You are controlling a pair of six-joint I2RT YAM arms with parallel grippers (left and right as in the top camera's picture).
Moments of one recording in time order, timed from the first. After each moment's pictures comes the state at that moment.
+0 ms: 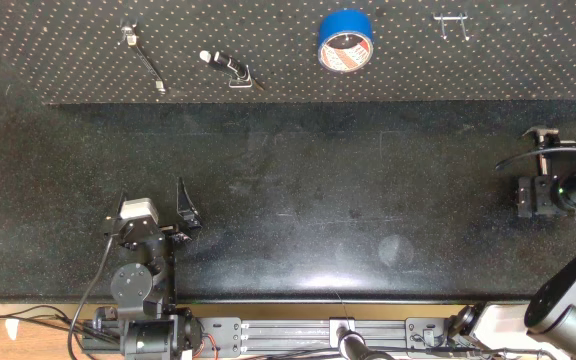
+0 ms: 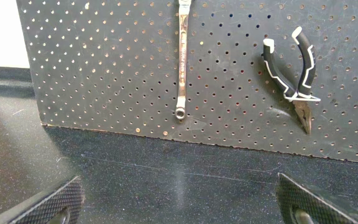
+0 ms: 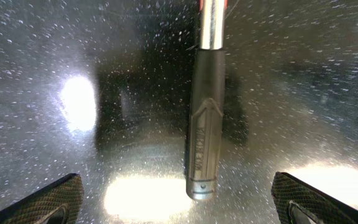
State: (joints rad) left arm 0.07 0.01 0.01 -0.07 -0.10 -0.04; right arm -0.62 1.63 0.99 -0.82 -0.01 -0.59
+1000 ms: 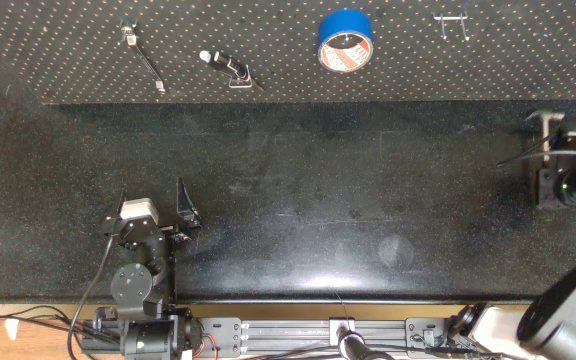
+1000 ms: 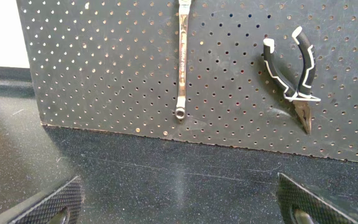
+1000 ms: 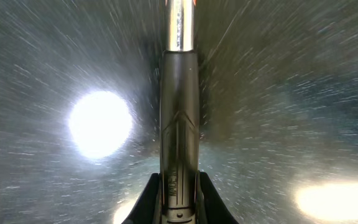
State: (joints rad) left arm 0.07 0.01 0.01 -0.07 -0.10 -0.04; right arm -0.62 1.54 0.99 -0.78 -0.09 -0.53
